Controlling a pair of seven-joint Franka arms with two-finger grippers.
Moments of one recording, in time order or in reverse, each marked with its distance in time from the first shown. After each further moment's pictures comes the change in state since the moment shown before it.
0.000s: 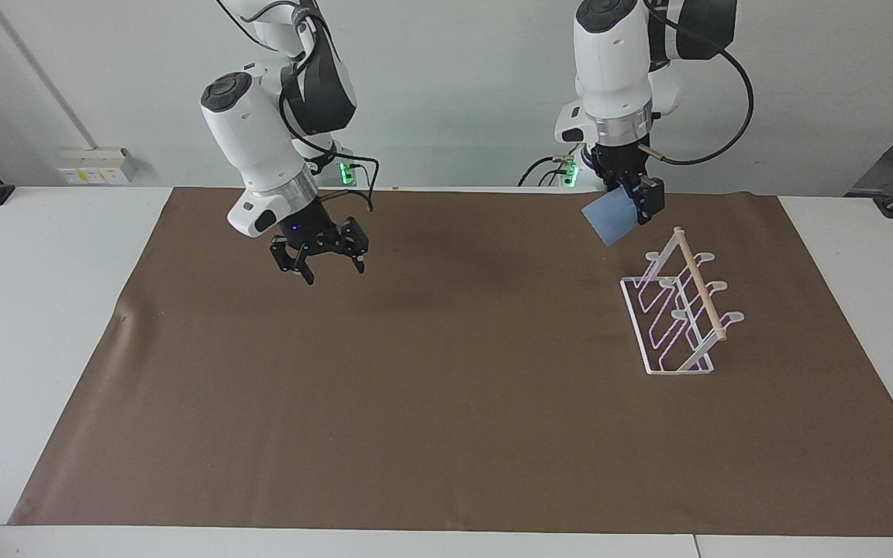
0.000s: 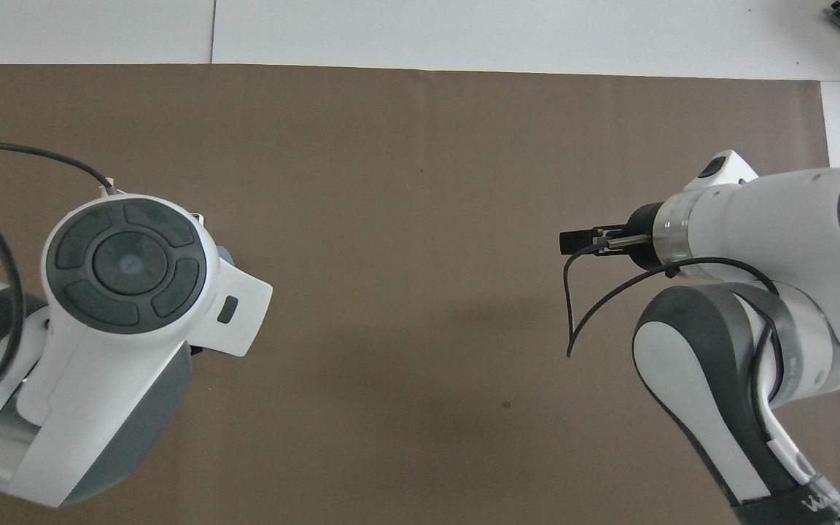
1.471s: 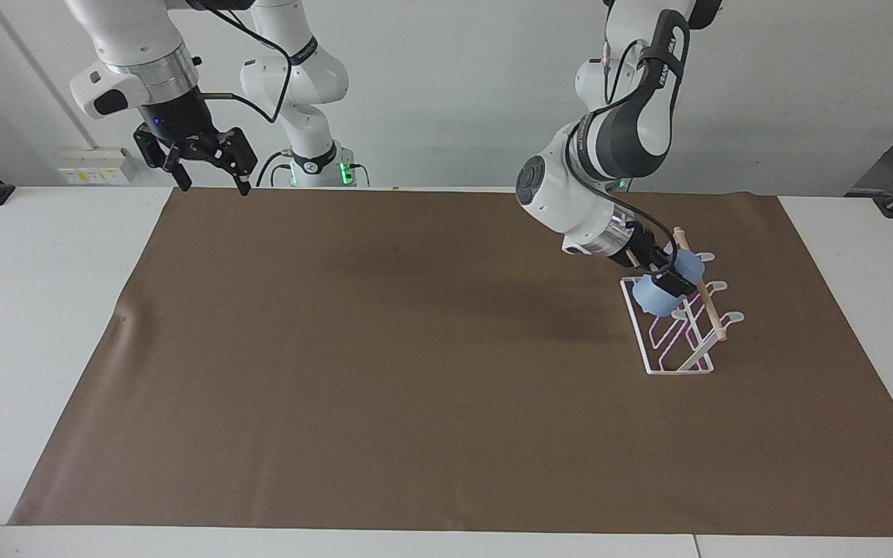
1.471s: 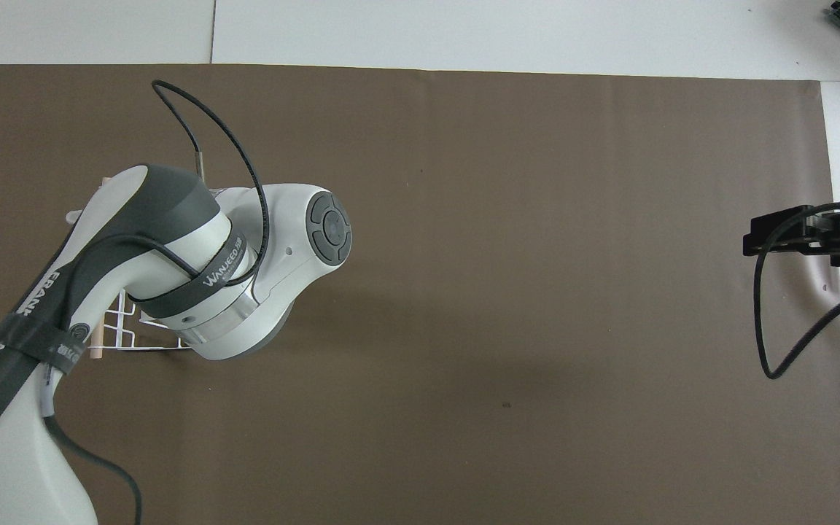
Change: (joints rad) left arm -0.001 0.293 -0.013 0.001 0.521 -0.003 0.005; right arm -0.158 -0.031 -0.014 0.414 -0.149 -0.627 0.103
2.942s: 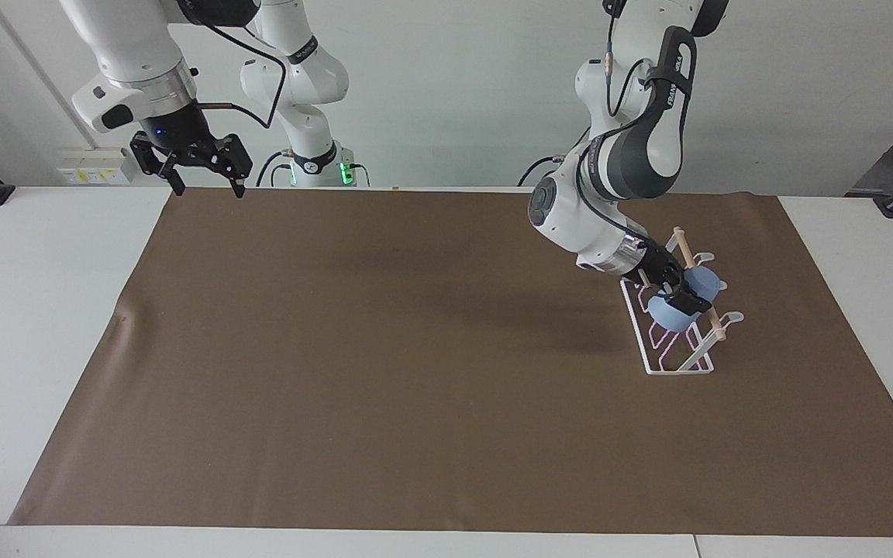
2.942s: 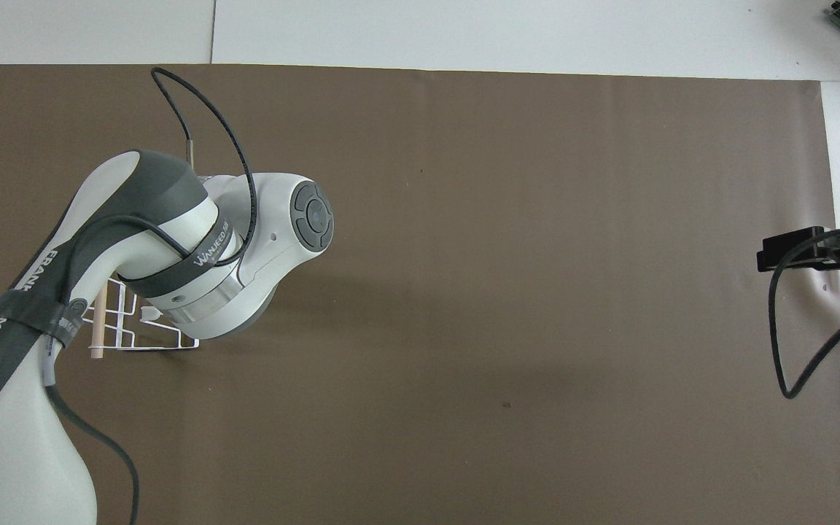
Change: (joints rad) left arm 0.041 0.036 0.008 0.004 0.062 0.050 0.052; right arm -0.022 -0.029 0.001 -0.049 -0.039 0.011 -0.094
